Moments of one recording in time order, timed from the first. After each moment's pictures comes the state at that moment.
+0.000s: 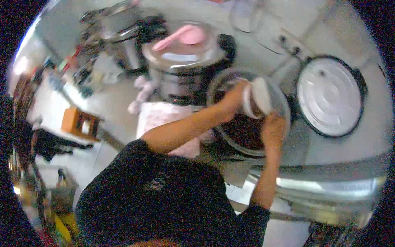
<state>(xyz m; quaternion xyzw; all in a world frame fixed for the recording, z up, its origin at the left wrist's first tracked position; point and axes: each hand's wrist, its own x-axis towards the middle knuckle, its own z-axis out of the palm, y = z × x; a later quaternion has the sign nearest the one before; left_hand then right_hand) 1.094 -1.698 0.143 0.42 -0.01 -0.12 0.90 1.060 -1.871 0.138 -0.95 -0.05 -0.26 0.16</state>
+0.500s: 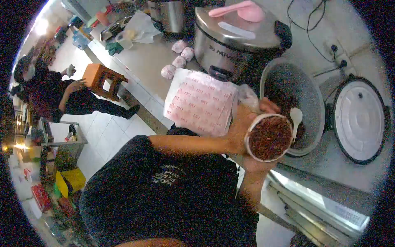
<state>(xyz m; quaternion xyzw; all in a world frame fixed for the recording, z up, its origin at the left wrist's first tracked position) 0.955 -1.666 0.070 0.68 -0.13 0.30 0.66 0.924 -1.766 0.098 -0.62 -0.12 -0.04 0.77</state>
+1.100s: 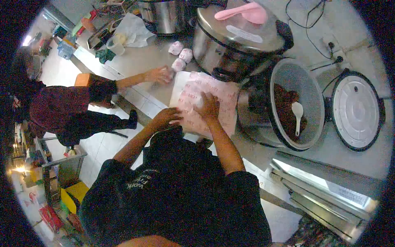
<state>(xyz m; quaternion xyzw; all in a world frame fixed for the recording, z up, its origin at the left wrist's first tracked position) 0.844 -1.338 -0.156 0.93 -0.23 0.08 0.26 0.991 -1.555 -0.144 -0.94 -0.30 -0.08 0.15</state>
